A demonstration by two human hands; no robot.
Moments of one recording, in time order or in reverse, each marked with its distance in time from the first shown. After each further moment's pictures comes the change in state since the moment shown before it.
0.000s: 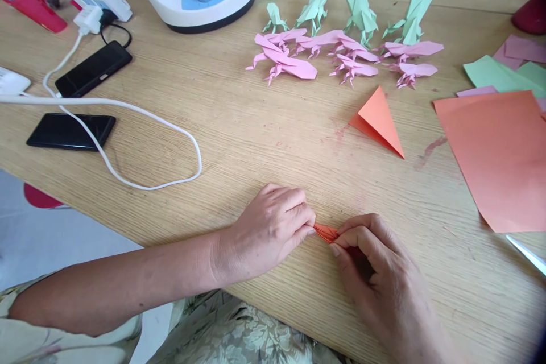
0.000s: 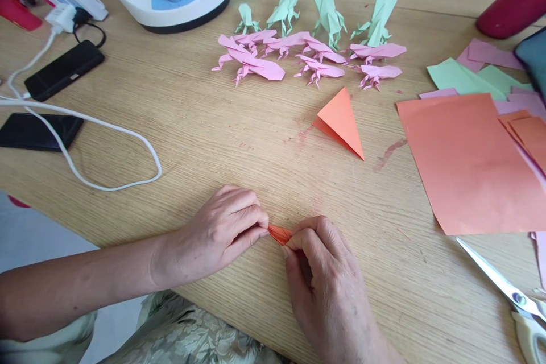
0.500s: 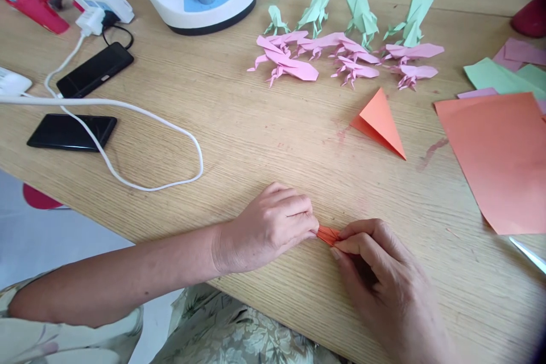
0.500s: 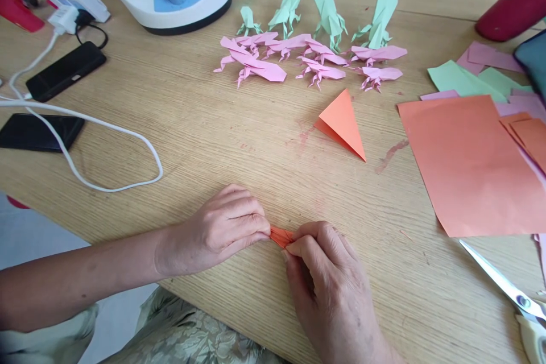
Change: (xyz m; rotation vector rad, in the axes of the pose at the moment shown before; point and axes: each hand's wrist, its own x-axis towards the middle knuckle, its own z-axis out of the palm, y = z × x) left_hand 0.002 -0.012 -0.003 0.027 -0.025 0.156; right_hand -0.004 0.004 0.000 -0.062 -0.006 -0.093
